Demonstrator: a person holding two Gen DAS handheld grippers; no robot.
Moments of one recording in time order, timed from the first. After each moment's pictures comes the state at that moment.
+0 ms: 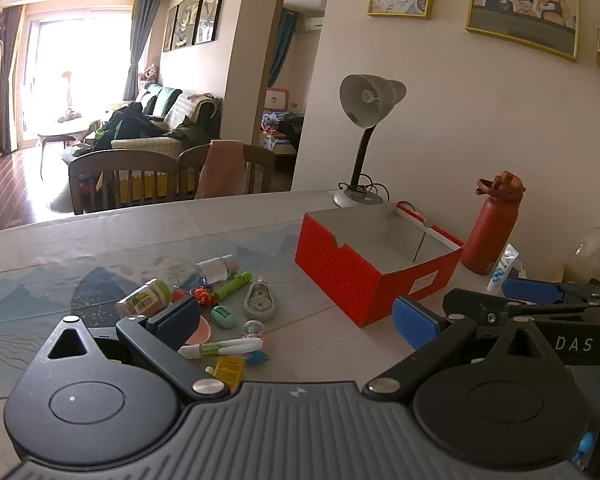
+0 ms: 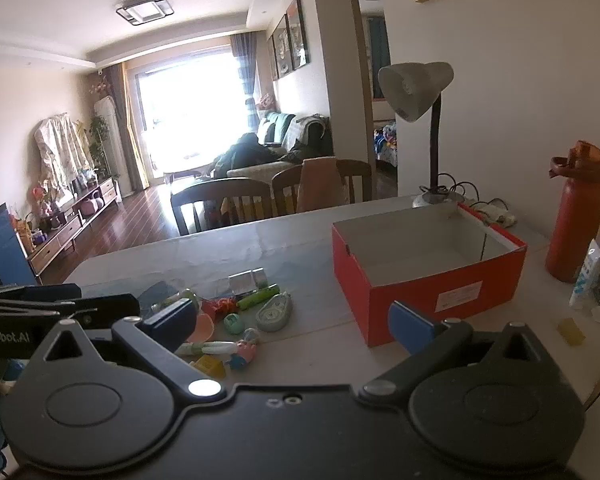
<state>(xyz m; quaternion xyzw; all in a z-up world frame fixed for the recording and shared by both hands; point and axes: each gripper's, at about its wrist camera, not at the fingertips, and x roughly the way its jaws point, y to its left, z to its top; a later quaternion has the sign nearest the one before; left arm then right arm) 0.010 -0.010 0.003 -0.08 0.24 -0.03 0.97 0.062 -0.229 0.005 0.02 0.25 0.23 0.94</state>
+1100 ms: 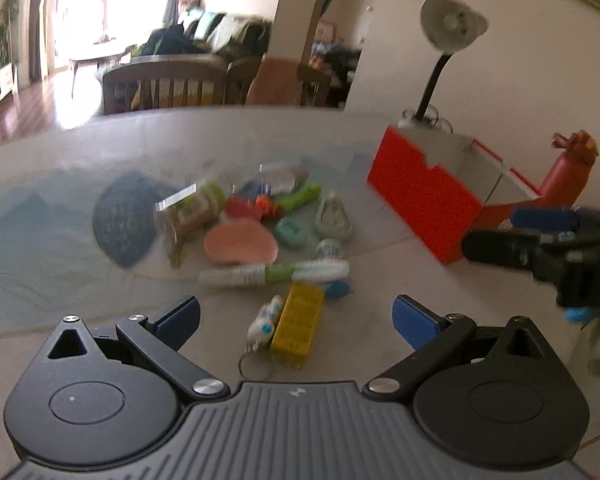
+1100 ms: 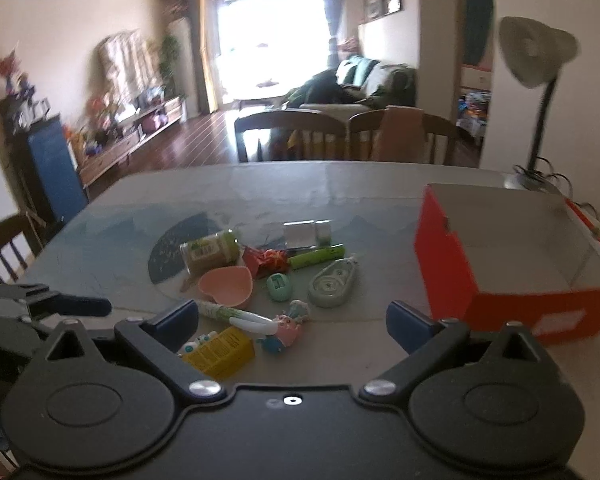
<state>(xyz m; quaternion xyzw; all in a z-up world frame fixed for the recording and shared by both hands) 0.059 0.050 -0.093 -0.12 0.36 0.02 0.93 0.140 -0.149 -0.041 -0.09 0.31 0.35 0.88</state>
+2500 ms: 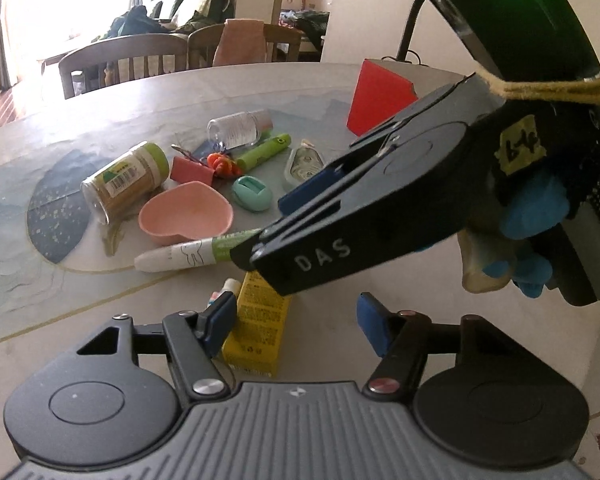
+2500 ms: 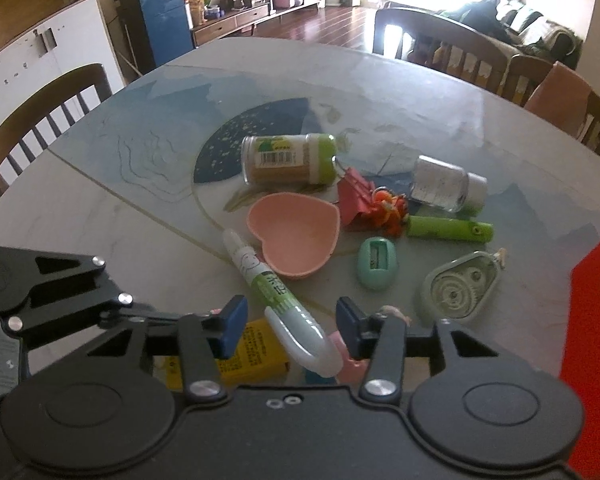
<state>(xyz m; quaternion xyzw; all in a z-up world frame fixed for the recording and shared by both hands) 0.113 0.018 -0.146 -0.07 0.40 -0.01 0.92 0.218 -0.042 -0.125 -0.24 0.41 0.50 0.72</state>
